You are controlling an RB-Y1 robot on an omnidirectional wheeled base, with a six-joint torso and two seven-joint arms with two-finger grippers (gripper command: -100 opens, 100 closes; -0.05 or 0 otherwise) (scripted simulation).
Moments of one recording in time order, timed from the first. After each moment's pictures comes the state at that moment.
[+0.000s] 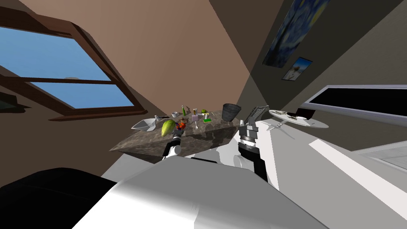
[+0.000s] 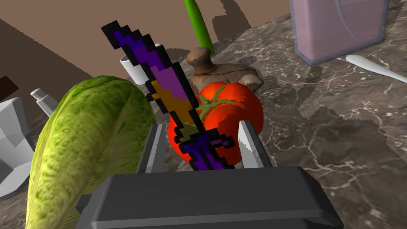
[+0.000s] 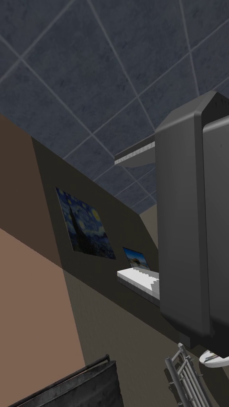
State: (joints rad) left arm 0.34 -0.04 0.12 -1.71 0.67 -0.21 0.58; right arm 0.49 0.02 0.07 -2.31 -0.08 -0.38 0.12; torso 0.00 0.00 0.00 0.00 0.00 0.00
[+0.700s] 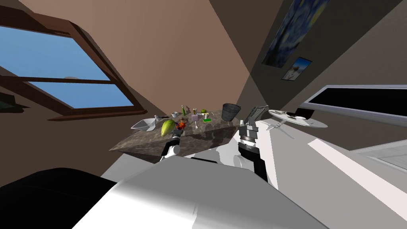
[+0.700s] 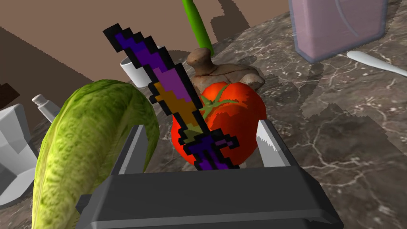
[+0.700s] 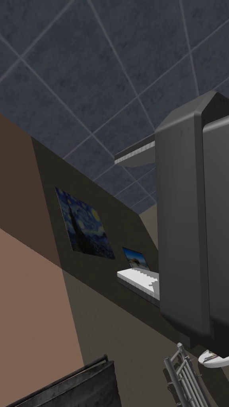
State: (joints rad) left arm 0.33 0.00 0.13 -1.71 0.67 -0.20 0.58; right arm 0.49 0.02 0.07 -2.31 -0.08 -0.38 0.12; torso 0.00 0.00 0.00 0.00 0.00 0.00
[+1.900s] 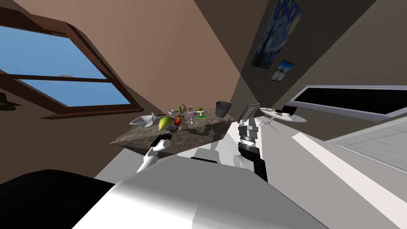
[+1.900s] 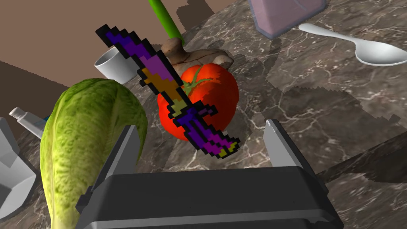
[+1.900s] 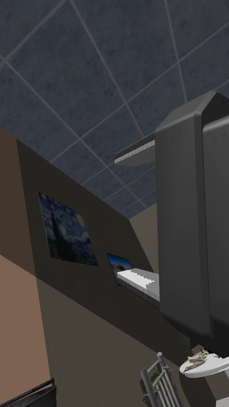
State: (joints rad) left arm 0.24 0.31 0.22 -1.65 0.76 0.02 0.70; right arm 0.49 0.02 0.07 -2.31 -0.08 -0.38 0.12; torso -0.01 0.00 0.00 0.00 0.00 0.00
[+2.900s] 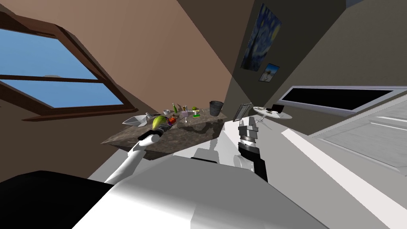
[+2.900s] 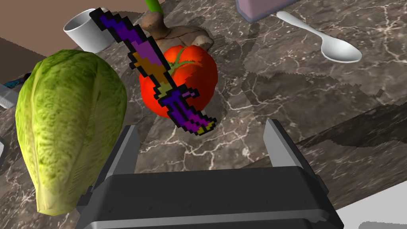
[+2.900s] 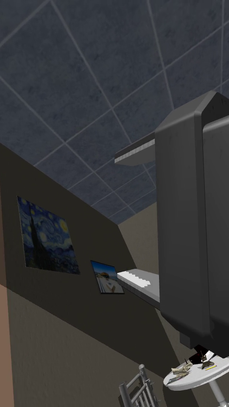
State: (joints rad) left arm 0.19 0.54 0.34 -1.54 0.90 0.26 0.89; right arm 0.49 0.02 0.07 -2.31 -0.08 -0.38 0.12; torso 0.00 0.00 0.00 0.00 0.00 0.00
